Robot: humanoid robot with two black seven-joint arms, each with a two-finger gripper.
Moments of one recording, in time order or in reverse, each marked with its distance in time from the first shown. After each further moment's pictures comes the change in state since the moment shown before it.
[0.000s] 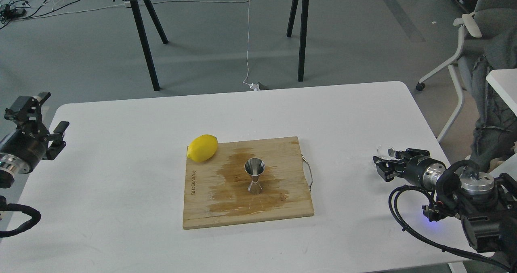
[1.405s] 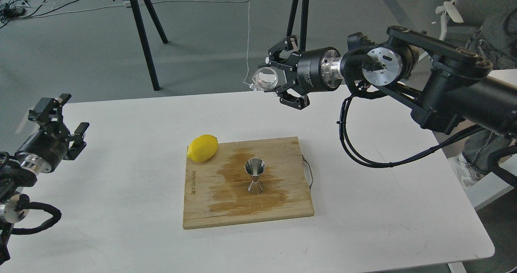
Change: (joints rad) left arm -0.008 -0.077 0.006 0.002 -0.001 0.000 0.000; right arm 0.950 -0.065 -1.102 0.439 -0.196 0.147 -0.003
